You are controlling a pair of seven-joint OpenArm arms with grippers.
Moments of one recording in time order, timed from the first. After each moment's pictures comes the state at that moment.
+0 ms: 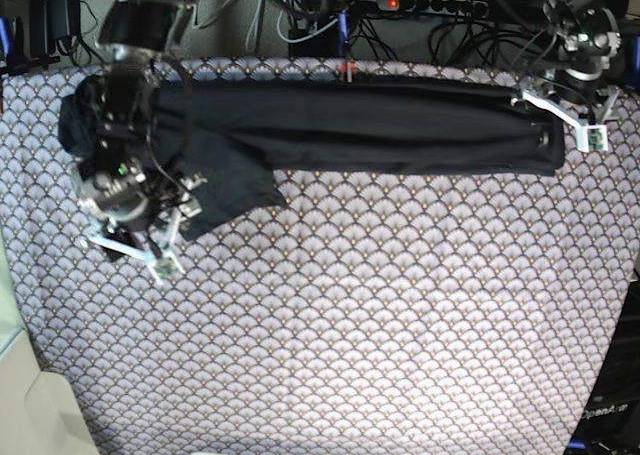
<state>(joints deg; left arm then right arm) 20.8 -0.9 -39.6 98.6 -1.4 -28.4 25.7 4.5 -0.9 13.3 97.7 -17.0 40.3 -55.7</state>
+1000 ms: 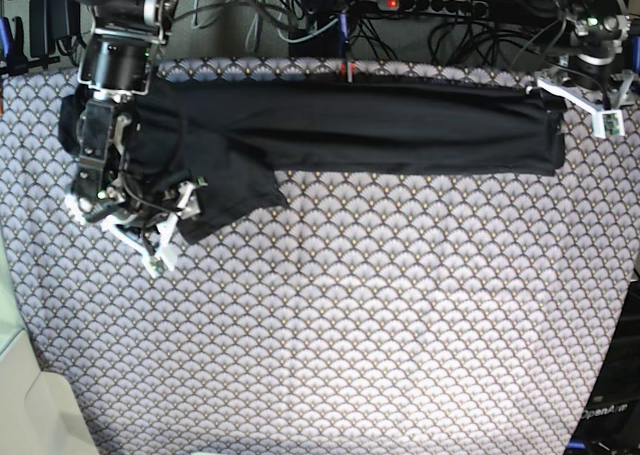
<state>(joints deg) 23.1 0.0 -44.0 102.1 -1.4 -28.4 25.9 10.1 4.8 15.6 76.9 2.0 40.1 -57.2</state>
